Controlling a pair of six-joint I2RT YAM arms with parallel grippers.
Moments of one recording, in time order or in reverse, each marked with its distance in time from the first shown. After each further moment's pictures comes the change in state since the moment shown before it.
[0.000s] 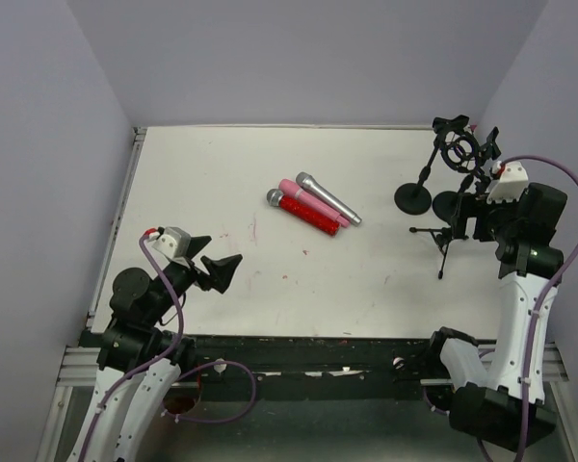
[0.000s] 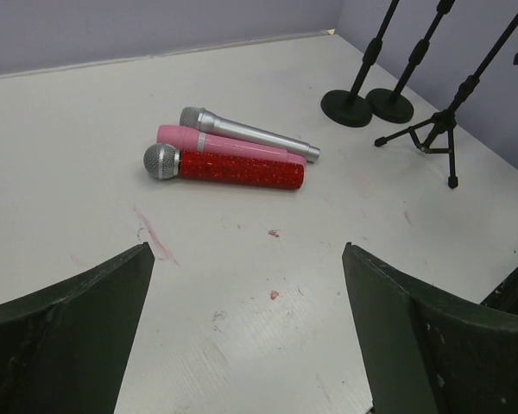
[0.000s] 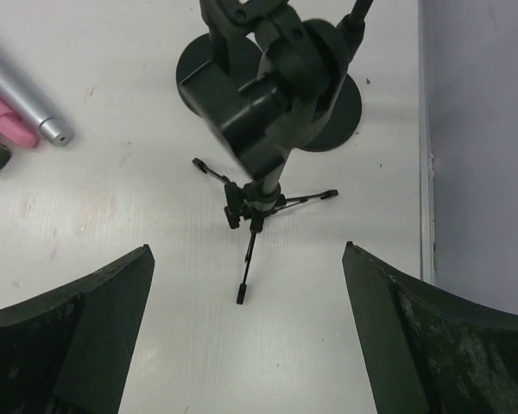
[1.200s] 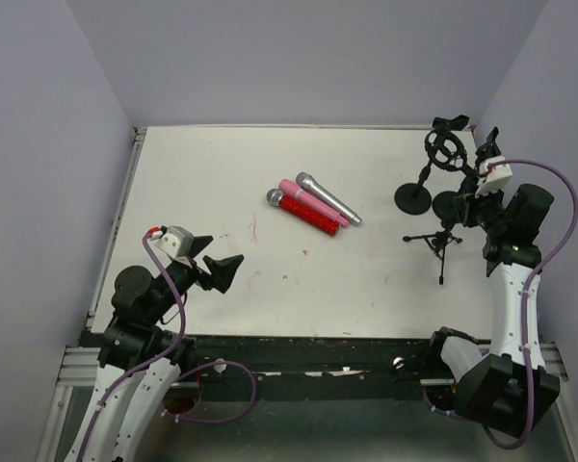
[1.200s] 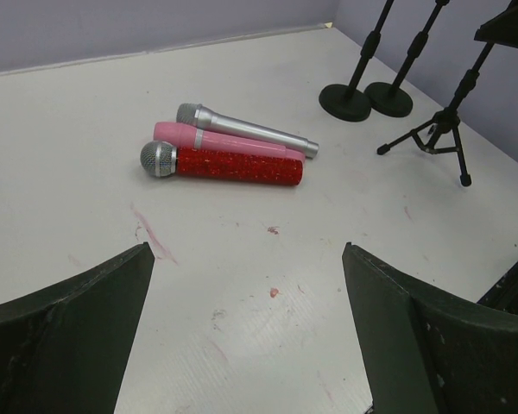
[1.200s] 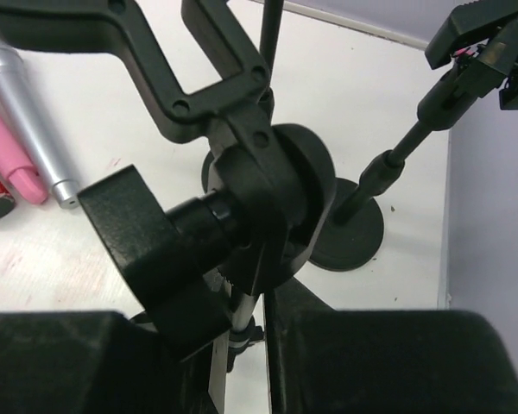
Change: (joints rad) left arm -0.013 0.005 -0.005 0.013 0.002 0.011; right arm -0.005 0.103 -0.245 0.557 -0.230 -0.039
